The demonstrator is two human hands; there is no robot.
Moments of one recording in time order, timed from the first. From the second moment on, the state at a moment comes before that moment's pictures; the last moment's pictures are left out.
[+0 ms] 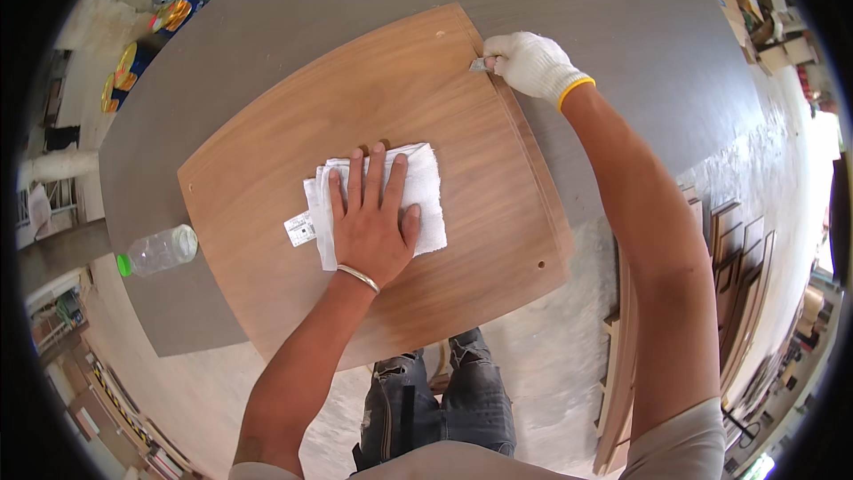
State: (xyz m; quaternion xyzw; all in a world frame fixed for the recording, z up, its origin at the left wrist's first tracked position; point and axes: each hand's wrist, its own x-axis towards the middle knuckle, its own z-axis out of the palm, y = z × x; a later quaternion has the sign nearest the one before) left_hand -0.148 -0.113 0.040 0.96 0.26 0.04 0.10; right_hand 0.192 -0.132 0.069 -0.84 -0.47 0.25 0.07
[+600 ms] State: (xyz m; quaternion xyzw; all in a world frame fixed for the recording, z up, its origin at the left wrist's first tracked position) left_hand -0.142 -0.118 0.038 0.96 0.26 0.07 0.09; right_hand 0.207 -0.159 0.035 -0.72 -0.69 0.09 0.06
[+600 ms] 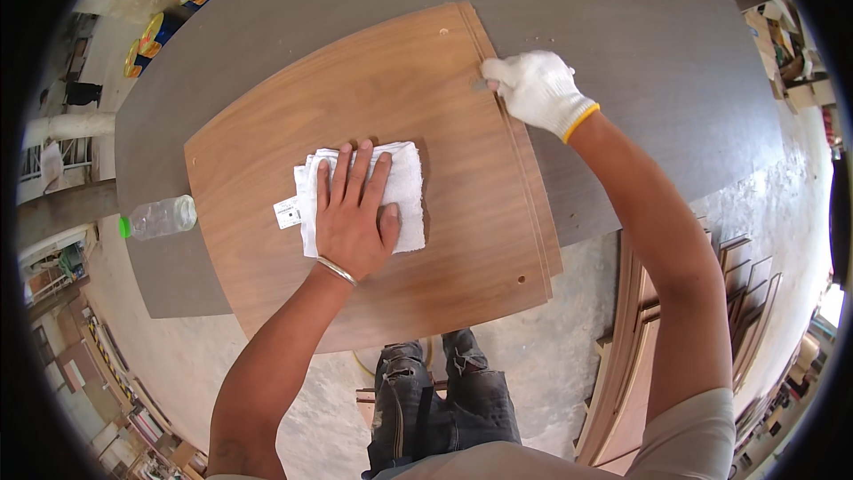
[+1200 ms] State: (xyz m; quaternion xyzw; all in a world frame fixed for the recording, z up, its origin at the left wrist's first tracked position) left_hand -0.148 -0.118 0.035 0.96 0.27 0.06 0.07; right_hand 0.188 -0.203 0.030 -0.71 -0.70 0.11 0.05
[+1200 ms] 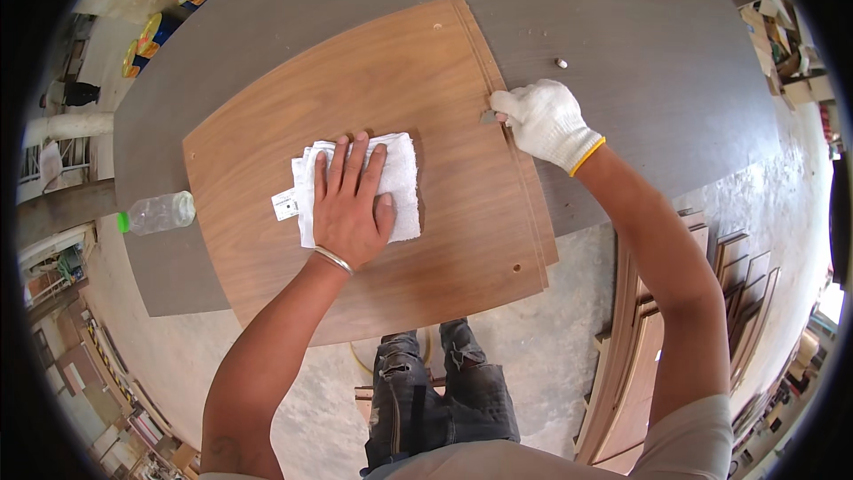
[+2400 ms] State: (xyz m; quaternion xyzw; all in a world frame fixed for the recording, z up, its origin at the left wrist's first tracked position) left_hand -0.149 -0.118 0.025 0.97 0.24 0.08 0.02; right_hand 0.062 -0.471 0.045 -0.82 -0.49 0.14 0.24
